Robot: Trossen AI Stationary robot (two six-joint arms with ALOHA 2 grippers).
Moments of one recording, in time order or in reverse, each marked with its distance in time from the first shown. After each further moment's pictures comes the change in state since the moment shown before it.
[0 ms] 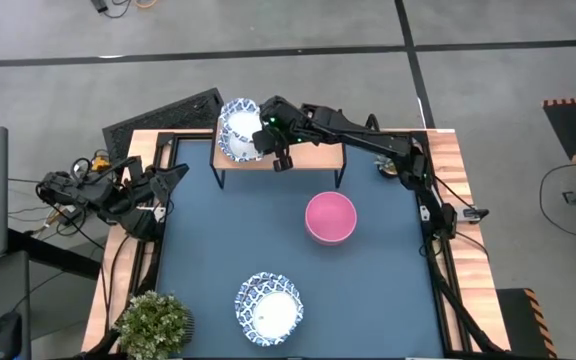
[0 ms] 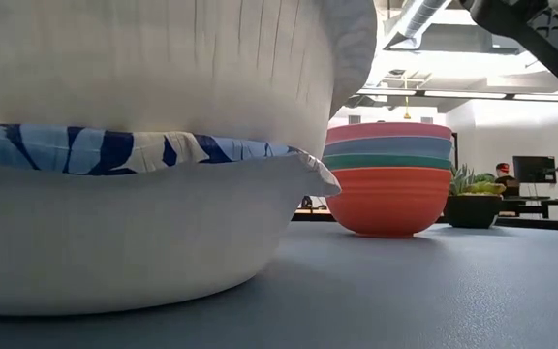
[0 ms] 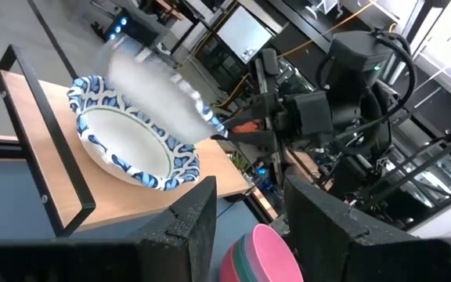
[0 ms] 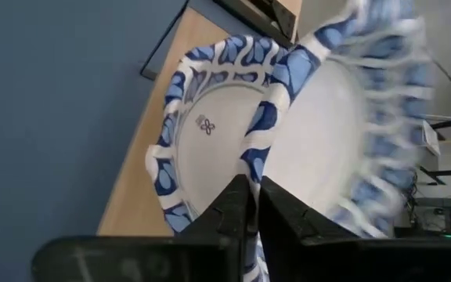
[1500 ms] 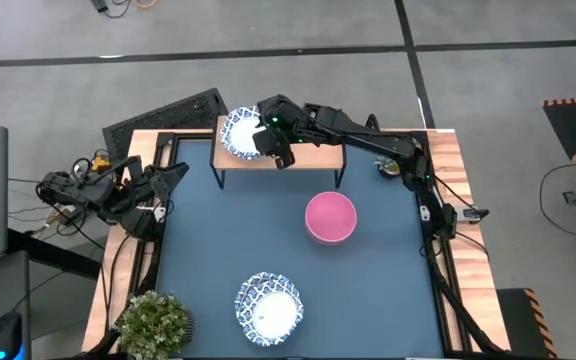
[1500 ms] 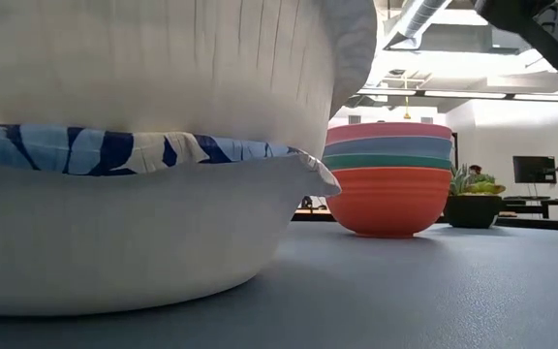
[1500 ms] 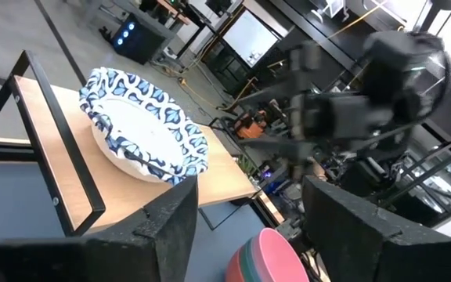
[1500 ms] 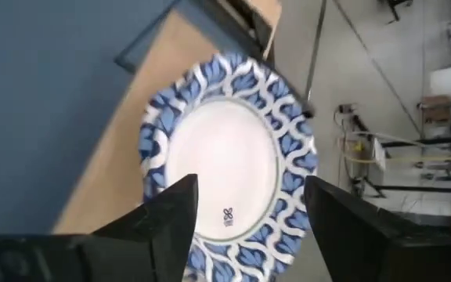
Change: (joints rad) left arm 0.000 0.000 0.000 -0.008 -0.024 0.002; right arm 0.035 -0.047 0.018 0.005 0.087 -0.141
